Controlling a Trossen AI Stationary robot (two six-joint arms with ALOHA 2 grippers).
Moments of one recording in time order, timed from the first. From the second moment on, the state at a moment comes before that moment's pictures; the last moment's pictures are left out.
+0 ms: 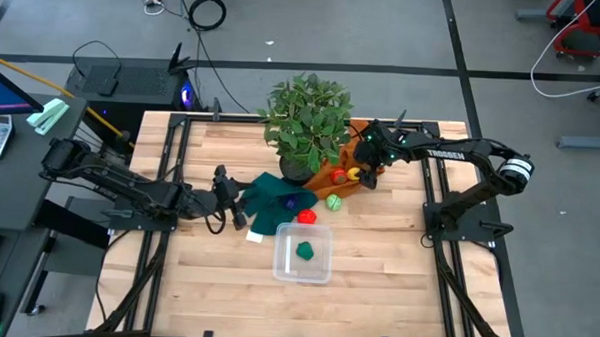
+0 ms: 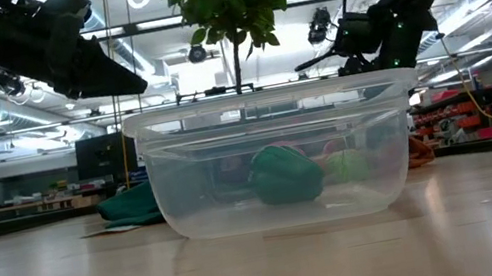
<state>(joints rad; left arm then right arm) -0.25 1.04 0.40 0.25 -0.71 -0.17 -0.64 1.45 0.76 -0.40 -0.17 -0.33</state>
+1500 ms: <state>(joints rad) -0.25 1.04 0.40 0.23 -0.71 -0.20 -0.64 1.55 0.76 -0.35 -0.27 -0.31</state>
